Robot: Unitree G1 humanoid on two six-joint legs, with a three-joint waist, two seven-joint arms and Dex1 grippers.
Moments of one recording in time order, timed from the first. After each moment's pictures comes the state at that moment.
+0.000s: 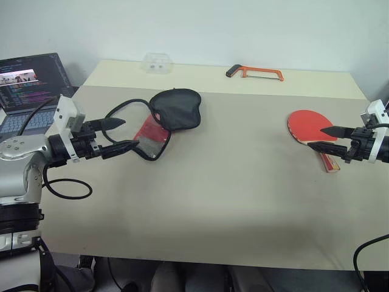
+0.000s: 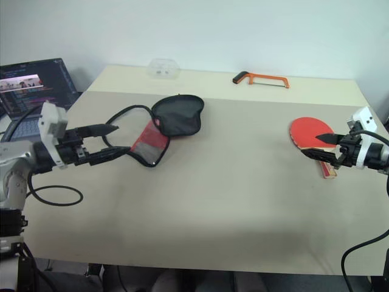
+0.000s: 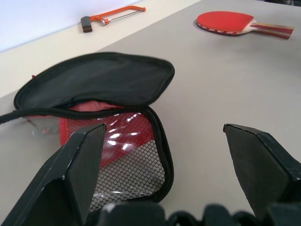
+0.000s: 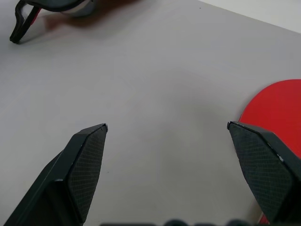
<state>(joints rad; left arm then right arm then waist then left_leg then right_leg) -0.50 0.91 0.24 0.23 -0.47 0.37 -1.23 -0.57 -0.97 -0.18 0.31 0.42 0.60 1.17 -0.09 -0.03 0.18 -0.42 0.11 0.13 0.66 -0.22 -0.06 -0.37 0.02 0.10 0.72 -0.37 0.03</state>
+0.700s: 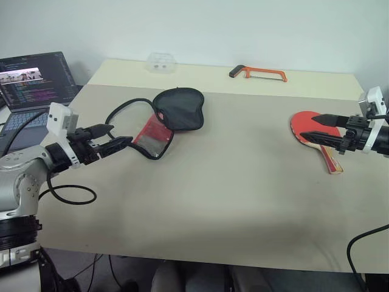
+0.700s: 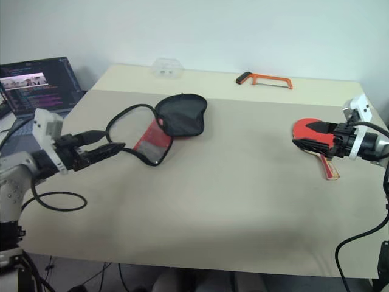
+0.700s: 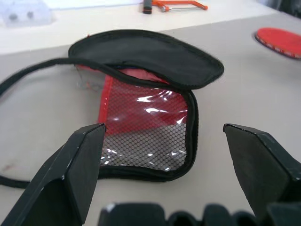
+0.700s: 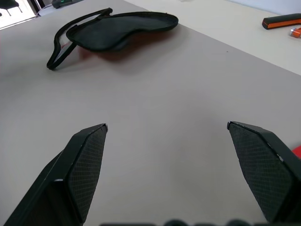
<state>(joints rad) -0.40 0.84 0.38 0.05 -0.60 0.71 -0.88 -0.62 -0.94 -0.18 0.24 0.49 0.62 1.18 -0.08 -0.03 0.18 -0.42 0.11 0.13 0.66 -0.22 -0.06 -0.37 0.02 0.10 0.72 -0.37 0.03</state>
